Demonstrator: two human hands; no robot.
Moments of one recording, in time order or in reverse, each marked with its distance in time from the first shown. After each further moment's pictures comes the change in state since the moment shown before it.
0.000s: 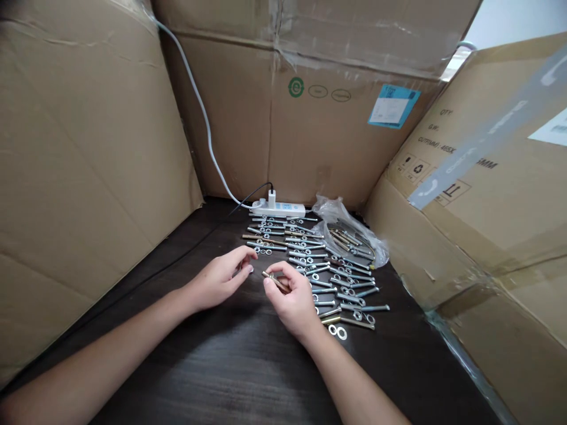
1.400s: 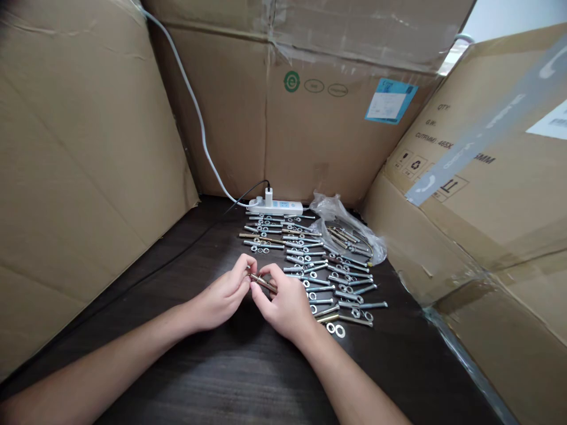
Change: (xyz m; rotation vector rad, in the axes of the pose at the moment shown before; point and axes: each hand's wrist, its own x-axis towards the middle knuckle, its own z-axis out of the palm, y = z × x) left_hand -0.009 0.015 0.019 -0.278 -0.104 -0.019; right_hand -0.002 0.009 0.003 -0.403 -0.079 -0.089
